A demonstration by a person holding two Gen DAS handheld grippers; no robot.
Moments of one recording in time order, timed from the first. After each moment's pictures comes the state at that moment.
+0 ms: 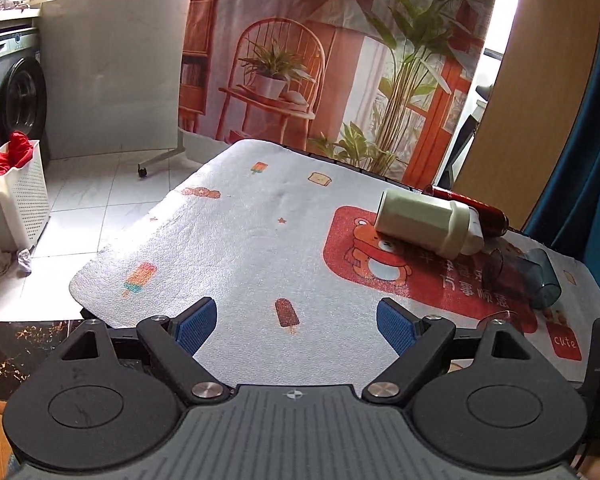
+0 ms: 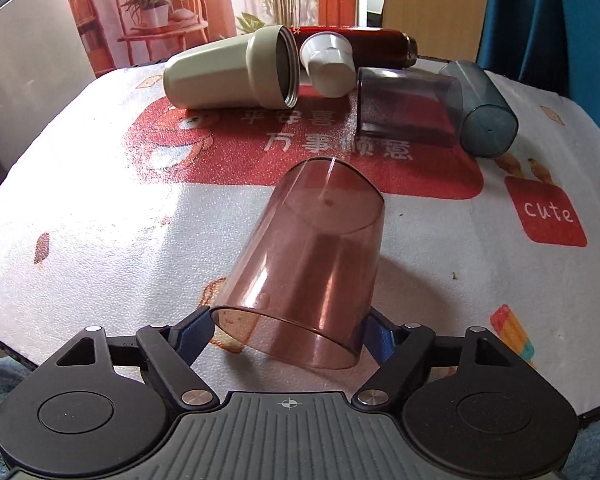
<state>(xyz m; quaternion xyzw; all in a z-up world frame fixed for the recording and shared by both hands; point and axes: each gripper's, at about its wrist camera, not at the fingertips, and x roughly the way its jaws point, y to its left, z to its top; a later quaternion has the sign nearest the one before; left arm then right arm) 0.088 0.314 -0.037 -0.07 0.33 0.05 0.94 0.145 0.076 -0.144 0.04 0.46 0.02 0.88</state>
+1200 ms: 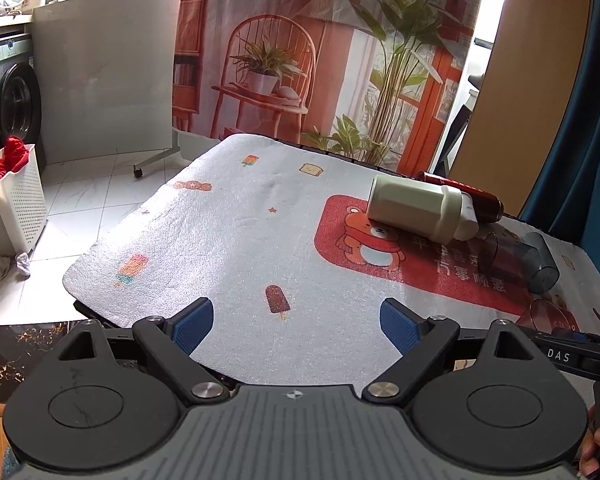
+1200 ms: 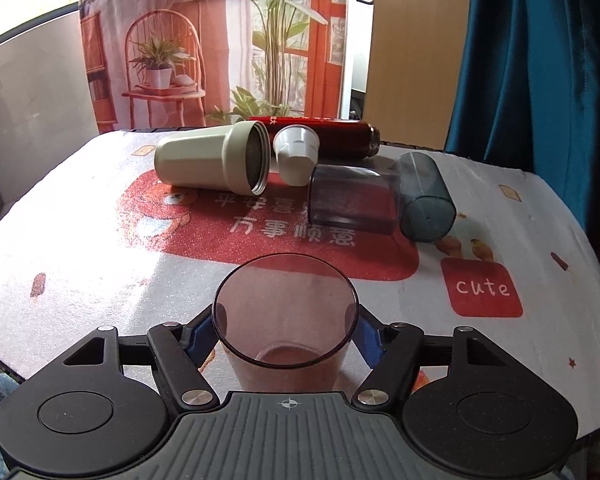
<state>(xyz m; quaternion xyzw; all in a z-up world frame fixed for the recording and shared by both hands) 0.074 0.310 -0.043 -0.06 0.34 0.04 0.94 0.127 0.039 -0.104 0.01 0.37 0.01 0.93</state>
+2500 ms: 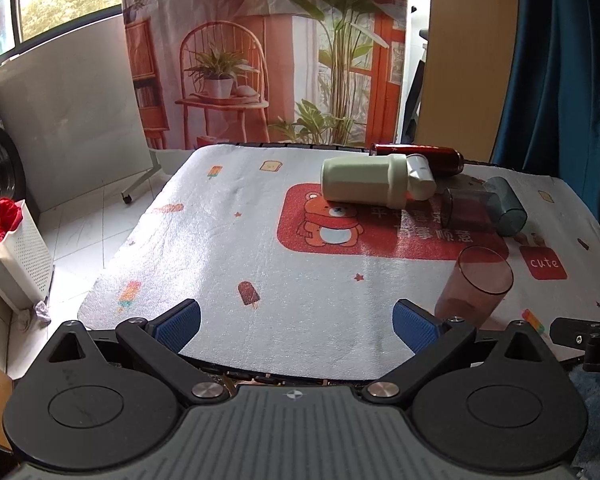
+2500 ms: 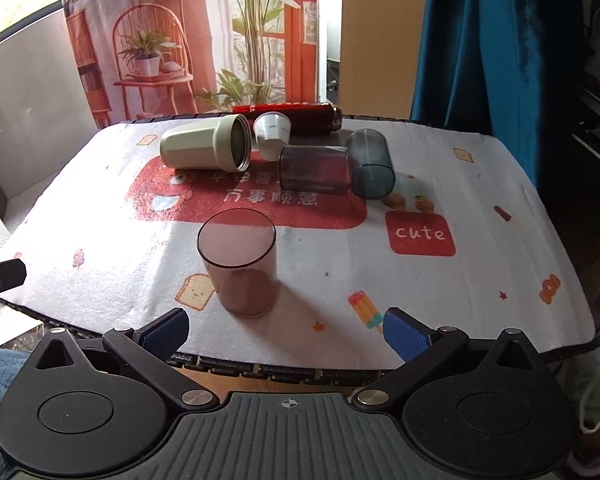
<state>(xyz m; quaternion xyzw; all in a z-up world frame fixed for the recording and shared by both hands) 0.045 0.253 0.006 0.06 0.37 0.00 0.93 0.038 0.011 -0.026 0.03 0.42 0.00 0.91</state>
